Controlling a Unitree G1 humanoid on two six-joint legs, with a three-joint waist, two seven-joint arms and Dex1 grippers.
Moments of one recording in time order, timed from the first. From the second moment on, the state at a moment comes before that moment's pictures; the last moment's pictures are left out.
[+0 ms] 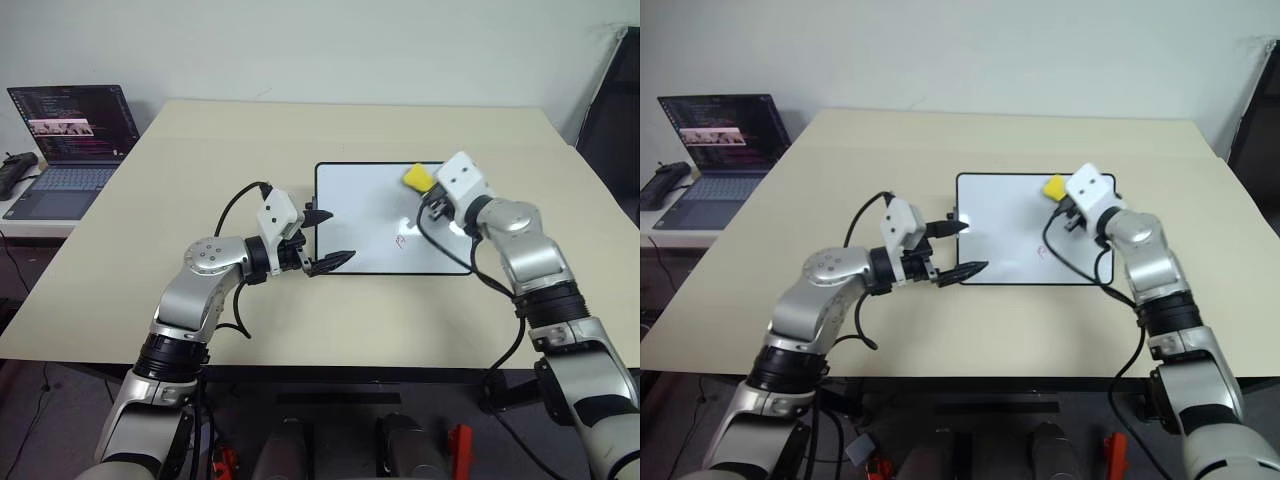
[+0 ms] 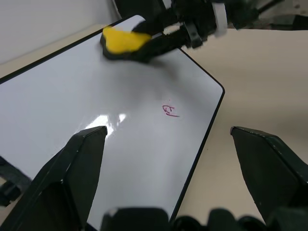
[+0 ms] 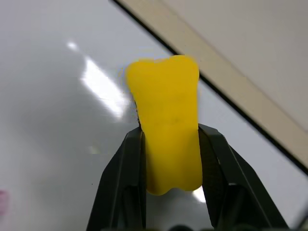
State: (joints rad) left arm -0.55 0.47 -0.11 -0.02 -0.31 0.36 -0.90; right arm -0.83 -0.50 0.13 0.41 -0.10 0.28 0.48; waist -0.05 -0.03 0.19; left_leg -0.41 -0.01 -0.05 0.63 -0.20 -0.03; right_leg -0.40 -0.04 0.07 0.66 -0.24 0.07
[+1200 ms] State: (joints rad) left arm -0.60 0.54 -0.09 0.01 -0.30 0.34 -0.97; right arm -0.58 -0.93 -0.03 0.03 0.17 0.38 1.04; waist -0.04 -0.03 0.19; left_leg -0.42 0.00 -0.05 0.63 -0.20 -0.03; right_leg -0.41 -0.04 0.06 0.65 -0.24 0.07
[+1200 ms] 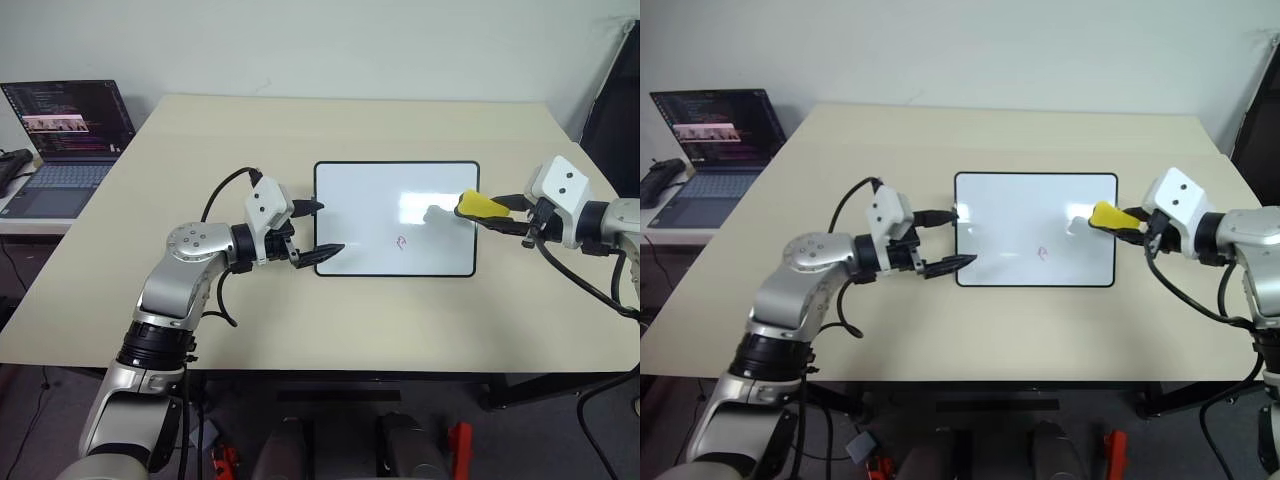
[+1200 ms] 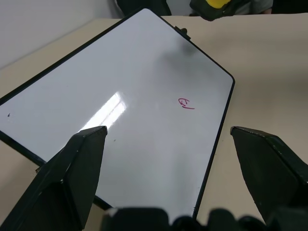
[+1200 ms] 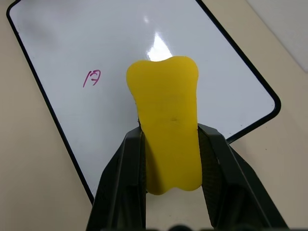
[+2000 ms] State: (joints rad) left arm -0.59 0.54 -0.12 0.00 -0.29 0.36 -0.97; right arm -0.55 -0.64 0.08 -0.01 0.09 0.38 0.81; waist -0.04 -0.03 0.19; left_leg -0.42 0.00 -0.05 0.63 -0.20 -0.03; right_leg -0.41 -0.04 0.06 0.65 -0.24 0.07
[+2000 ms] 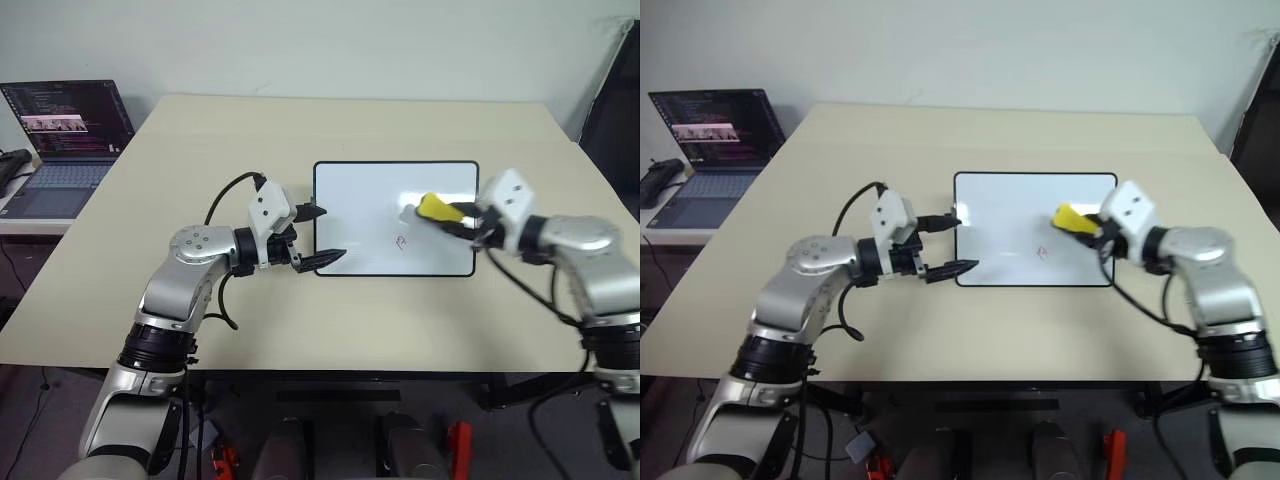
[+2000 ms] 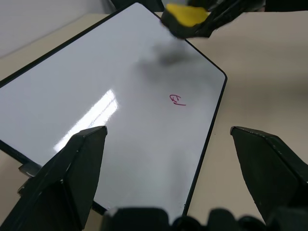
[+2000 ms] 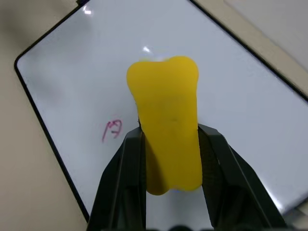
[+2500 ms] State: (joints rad) left arm -0.55 0.55 -0.12 0.00 -0.28 0.36 -0.98; right arm -0.54 -0.54 0.18 0.14 -0.09 0.25 0.59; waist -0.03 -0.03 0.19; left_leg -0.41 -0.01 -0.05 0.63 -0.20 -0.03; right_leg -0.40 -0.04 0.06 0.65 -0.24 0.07
